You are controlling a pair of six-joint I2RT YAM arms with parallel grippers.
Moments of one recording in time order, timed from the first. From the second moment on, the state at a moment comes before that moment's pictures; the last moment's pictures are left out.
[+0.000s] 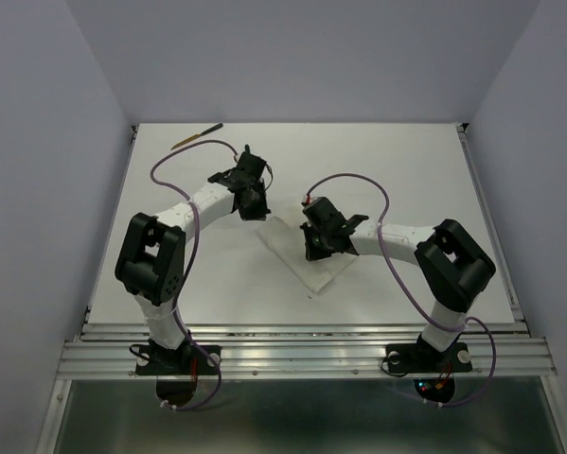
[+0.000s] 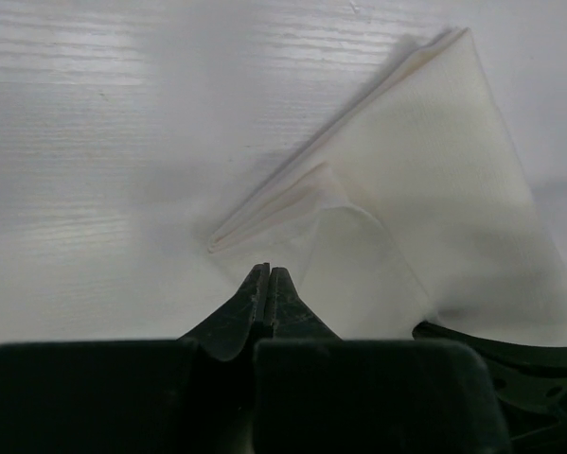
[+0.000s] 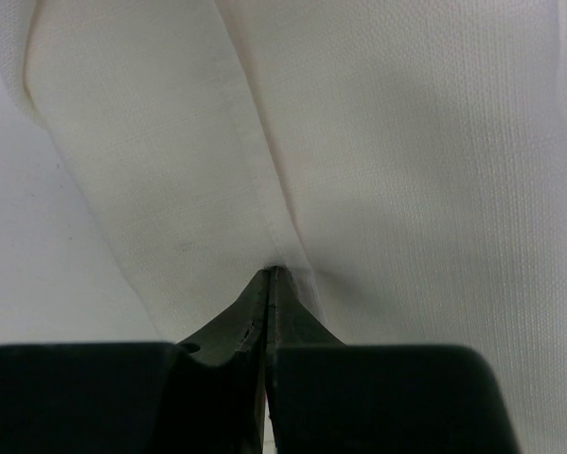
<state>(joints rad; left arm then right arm) -0.48 1.77 1.29 -0.55 -0.04 -0.56 0.75 1.77 1.04 -0.26 0.03 0.47</state>
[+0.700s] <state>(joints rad) -0.49 1.92 1.37 -0.49 0.04 -0.53 0.75 1.77 1.04 -0.26 0.03 0.47</state>
